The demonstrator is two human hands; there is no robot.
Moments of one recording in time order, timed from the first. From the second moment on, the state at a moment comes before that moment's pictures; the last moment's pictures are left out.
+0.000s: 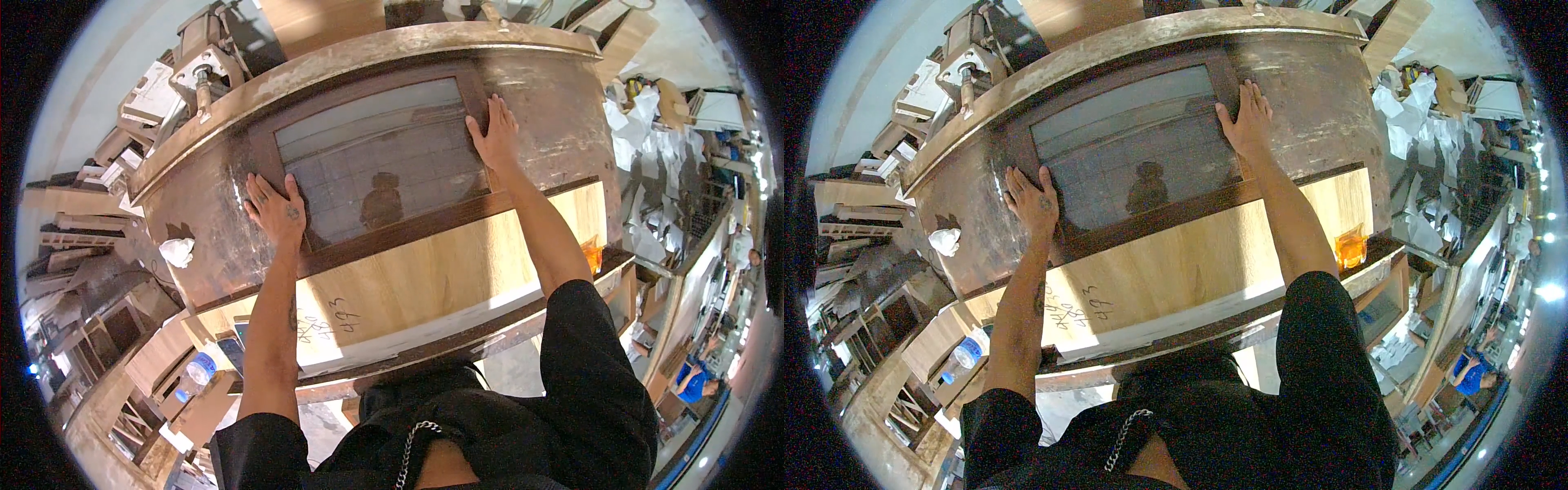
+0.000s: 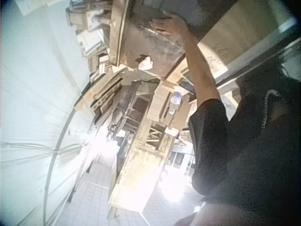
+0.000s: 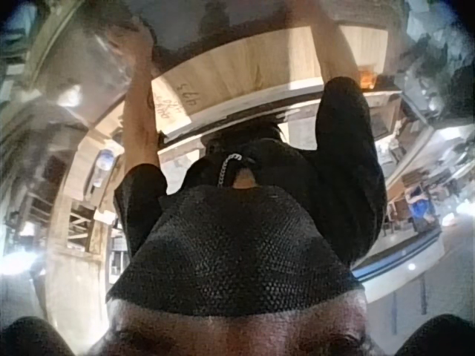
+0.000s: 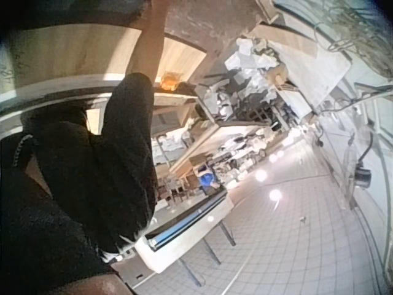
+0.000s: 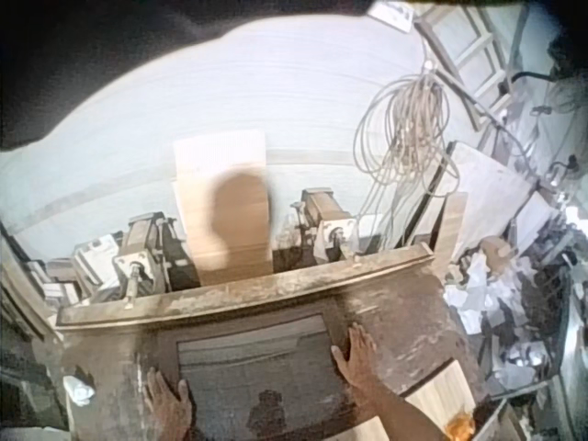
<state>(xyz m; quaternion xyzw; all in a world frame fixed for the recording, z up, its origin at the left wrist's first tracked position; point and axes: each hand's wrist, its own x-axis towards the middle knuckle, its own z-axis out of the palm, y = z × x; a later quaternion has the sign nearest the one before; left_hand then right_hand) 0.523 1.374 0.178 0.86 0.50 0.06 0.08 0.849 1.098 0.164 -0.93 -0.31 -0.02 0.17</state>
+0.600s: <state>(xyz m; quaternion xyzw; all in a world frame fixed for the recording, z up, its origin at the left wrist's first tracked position) 0.515 1.378 0.169 0.86 0.50 0.10 0.09 0.844 1.103 0.168 -0.94 -0.30 -0.01 0.13</state>
